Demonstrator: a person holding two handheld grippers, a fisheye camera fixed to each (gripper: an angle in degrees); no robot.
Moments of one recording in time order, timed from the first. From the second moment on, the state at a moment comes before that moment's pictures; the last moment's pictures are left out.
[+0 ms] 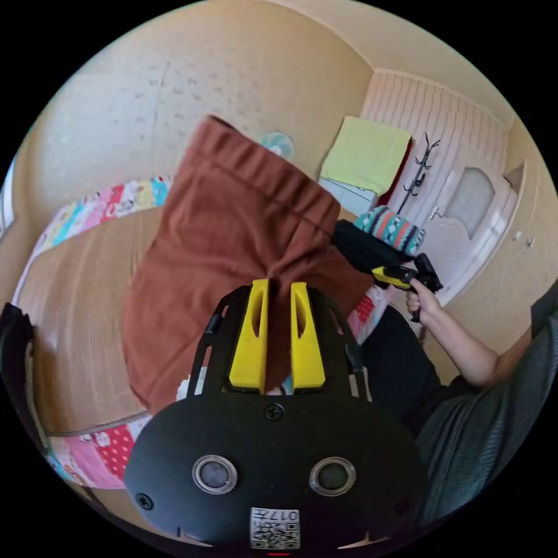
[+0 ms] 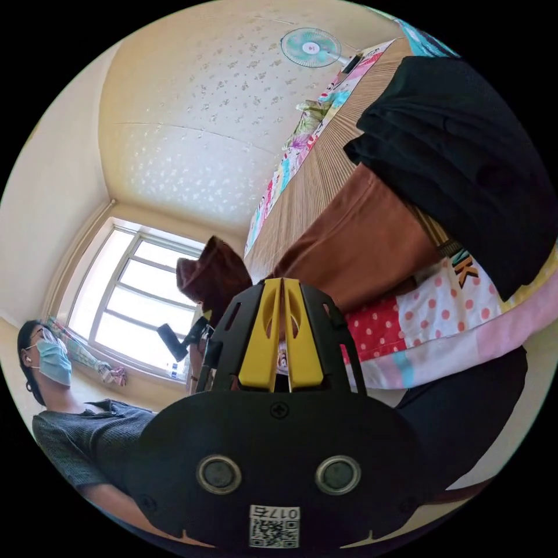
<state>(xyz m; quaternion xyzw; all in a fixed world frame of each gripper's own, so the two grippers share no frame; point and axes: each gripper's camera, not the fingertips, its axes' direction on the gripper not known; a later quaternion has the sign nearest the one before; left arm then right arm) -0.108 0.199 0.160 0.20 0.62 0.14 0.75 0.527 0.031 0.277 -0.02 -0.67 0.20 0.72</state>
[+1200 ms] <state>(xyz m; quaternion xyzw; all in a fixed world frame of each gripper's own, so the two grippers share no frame) -0.185 0.284 0.427 0.01 0.85 -0.17 0.50 0.391 -0.043 0.294 -0.05 -0.51 0.04 0.86</state>
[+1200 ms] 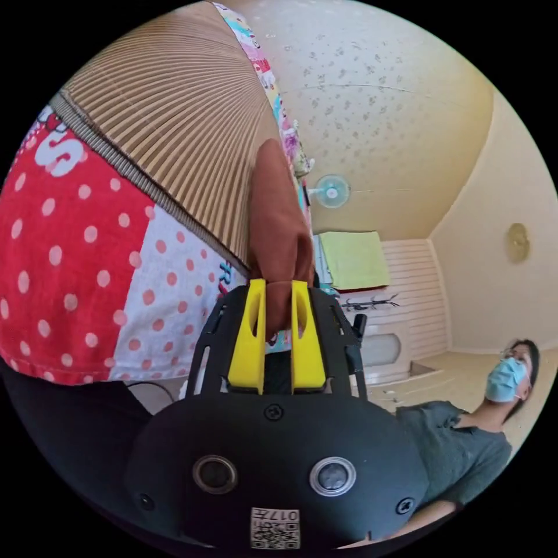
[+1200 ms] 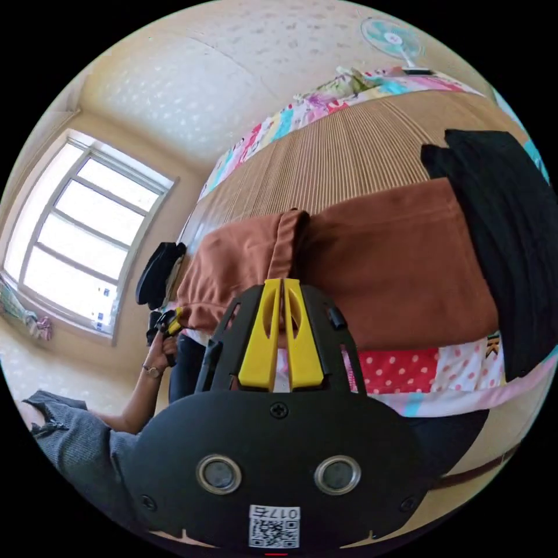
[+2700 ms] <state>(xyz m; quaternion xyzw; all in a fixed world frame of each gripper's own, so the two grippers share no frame) -0.157 0.321 0.294 -0.14 0.84 -0.19 0.49 0.630 -0.069 0.470 -0.23 -0.86 0.14 0.44</state>
